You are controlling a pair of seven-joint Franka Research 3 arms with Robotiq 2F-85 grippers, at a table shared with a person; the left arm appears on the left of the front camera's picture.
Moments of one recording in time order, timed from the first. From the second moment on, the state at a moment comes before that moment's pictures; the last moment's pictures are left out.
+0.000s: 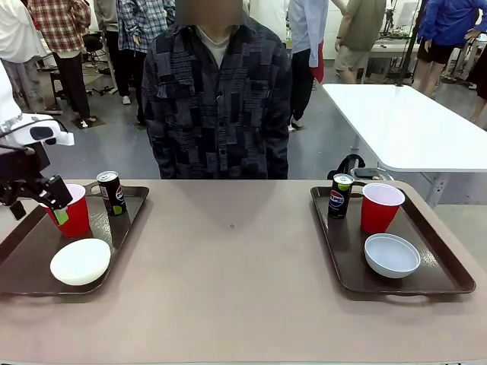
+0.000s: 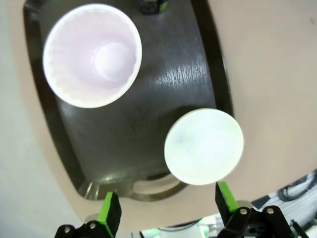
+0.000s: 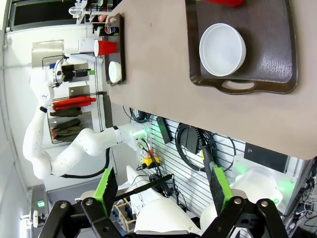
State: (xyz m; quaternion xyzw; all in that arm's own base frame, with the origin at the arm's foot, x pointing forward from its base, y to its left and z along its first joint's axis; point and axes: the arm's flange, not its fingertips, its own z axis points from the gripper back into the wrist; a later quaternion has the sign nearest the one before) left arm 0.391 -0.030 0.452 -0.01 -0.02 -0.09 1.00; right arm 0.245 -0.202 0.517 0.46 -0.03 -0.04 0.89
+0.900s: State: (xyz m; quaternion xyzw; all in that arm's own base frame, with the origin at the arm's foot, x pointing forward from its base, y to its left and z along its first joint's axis) left arm 0.386 -0.028 0.469 -0.01 -0.02 -0.06 1.00; right arm 0.245 -0.202 0.517 0.46 -0.03 -0.04 0.89
